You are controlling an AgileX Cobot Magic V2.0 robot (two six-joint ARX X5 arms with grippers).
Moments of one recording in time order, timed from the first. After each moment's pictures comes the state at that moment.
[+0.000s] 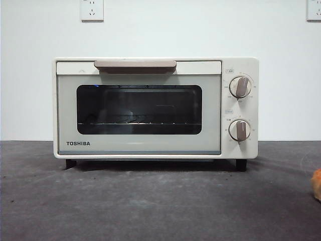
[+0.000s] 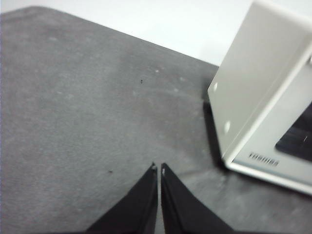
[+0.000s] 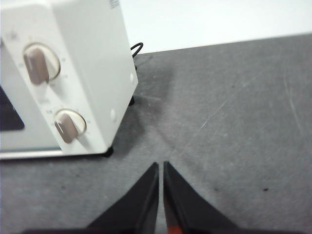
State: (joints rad) left arm -0.02 0.03 0.07 -0.21 -0.03 -0.36; right arm 0.09 0.01 0.03 -0.16 -0.08 0.24
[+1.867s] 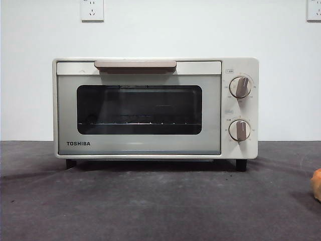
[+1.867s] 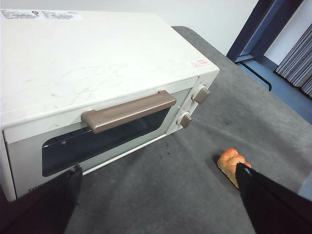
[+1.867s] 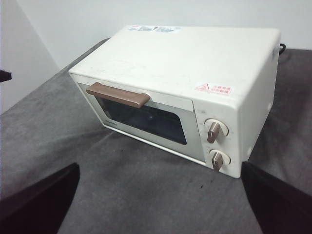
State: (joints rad) left arm -0.27 0.77 0.93 -0.55 0.53 -0.11; right arm 0.12 0.59 0.96 -0.75 -0.55 0.09
